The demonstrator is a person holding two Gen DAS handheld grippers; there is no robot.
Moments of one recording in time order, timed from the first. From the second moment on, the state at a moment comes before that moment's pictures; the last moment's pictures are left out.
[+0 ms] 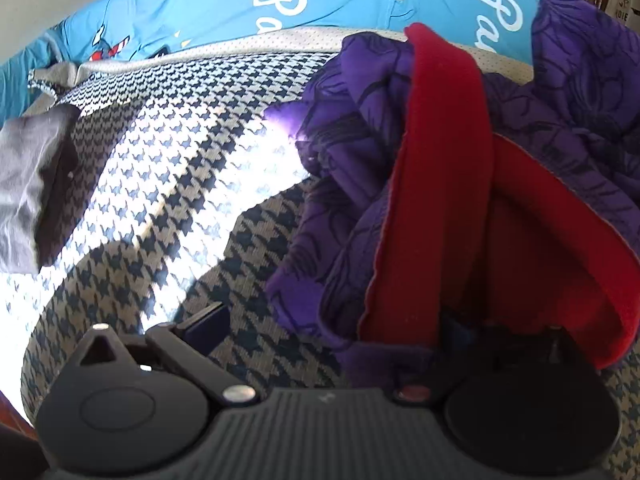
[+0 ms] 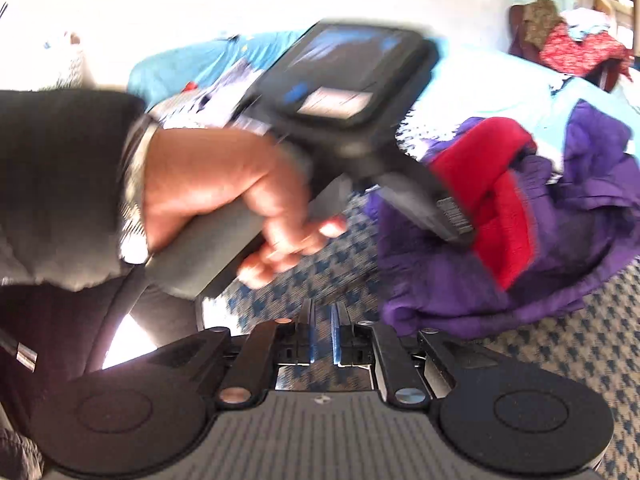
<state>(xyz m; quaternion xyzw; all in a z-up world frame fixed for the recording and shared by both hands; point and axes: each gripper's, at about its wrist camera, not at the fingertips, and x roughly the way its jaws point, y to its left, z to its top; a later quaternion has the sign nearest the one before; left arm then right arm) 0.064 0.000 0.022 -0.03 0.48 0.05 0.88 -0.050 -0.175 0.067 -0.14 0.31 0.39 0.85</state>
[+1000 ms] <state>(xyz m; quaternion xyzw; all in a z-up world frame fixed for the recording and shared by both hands) 0.030 0.015 0.034 -0.06 0.45 0.04 0.89 0.058 -0.165 0.066 -0.04 0.25 0.22 0.94</state>
